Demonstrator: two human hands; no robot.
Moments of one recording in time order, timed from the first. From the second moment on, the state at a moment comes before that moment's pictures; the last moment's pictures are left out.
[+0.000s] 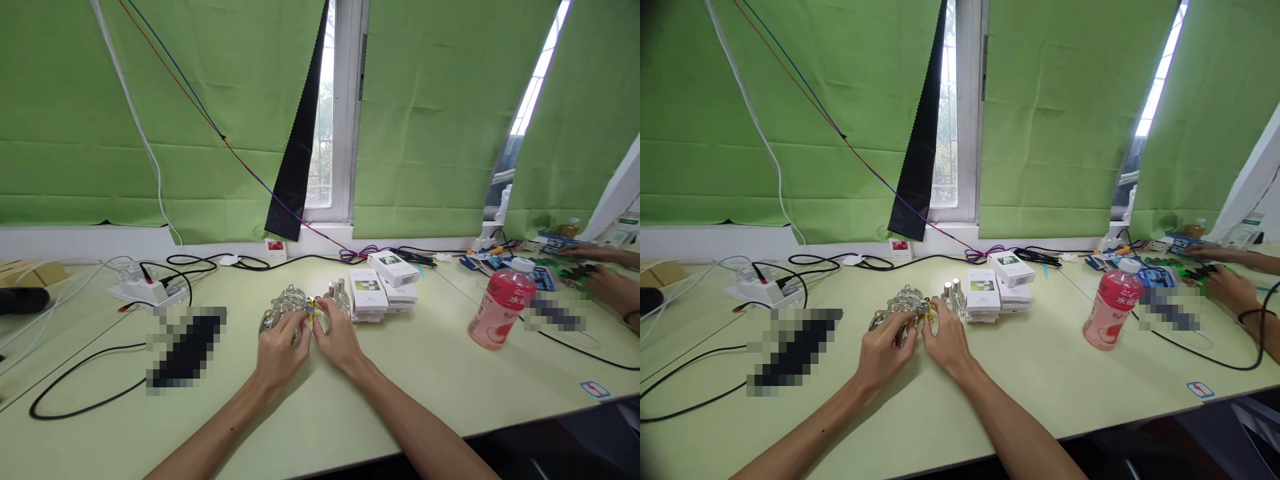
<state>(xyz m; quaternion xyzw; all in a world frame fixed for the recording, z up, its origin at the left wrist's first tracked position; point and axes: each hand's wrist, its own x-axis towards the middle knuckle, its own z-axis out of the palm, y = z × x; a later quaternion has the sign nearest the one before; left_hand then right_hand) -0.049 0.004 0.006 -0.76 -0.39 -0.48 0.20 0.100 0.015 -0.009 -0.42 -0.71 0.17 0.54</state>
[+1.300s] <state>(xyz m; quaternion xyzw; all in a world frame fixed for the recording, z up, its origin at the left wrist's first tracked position) -0.061 0.023 0.008 -0.67 -0.54 -0.50 0.03 0.085 0.028 -0.017 -0.36 -0.79 0.02 0.50</state>
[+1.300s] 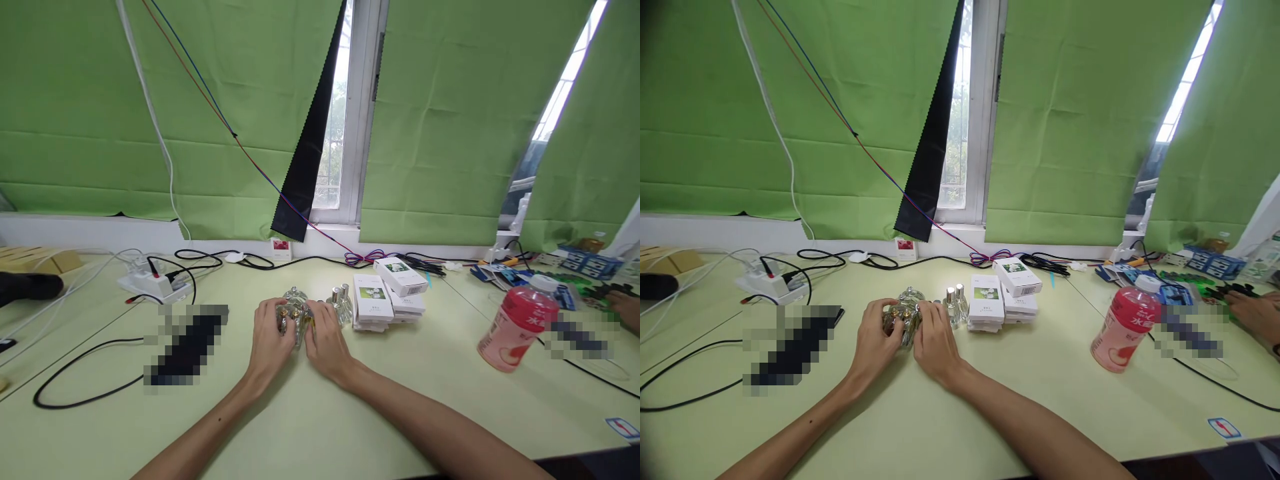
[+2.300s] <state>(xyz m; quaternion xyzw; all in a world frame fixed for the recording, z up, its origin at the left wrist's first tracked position) -0.072 0.022 0.022 -0.72 -0.47 -0.50 0.11 0.085 0.041 -0.018 -0.35 -0.78 0.06 0.51</state>
